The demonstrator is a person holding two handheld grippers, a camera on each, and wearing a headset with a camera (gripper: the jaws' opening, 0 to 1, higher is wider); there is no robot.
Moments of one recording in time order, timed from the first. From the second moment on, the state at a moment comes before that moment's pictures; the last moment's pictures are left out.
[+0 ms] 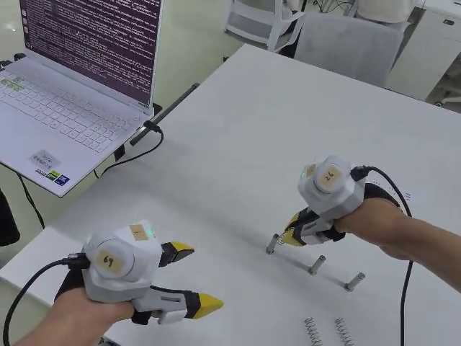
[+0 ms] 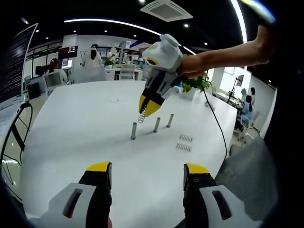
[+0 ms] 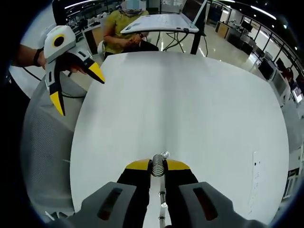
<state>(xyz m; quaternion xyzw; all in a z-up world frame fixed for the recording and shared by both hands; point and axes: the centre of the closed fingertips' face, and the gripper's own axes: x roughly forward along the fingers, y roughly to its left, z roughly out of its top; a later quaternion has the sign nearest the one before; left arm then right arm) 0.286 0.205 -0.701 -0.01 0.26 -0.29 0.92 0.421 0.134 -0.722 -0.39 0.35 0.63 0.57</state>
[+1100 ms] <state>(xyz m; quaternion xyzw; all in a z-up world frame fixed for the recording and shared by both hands) 0.287 0.210 -0.704 -0.02 0.26 -0.28 0.92 0.430 0.143 -0.741 -0.41 0.36 0.63 0.55</state>
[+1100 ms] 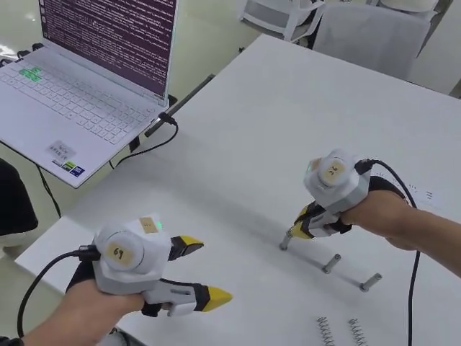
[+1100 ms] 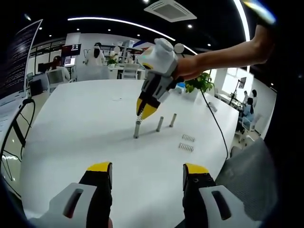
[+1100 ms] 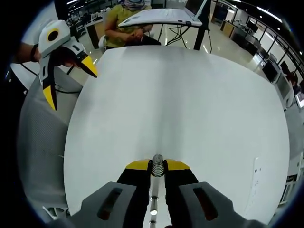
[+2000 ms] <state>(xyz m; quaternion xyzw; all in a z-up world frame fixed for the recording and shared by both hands) 0.292 0.212 -0.705 -0.03 0.26 -0.27 0.93 0.431 0.148 -0.759 -0.44 0.36 0.63 0.52</state>
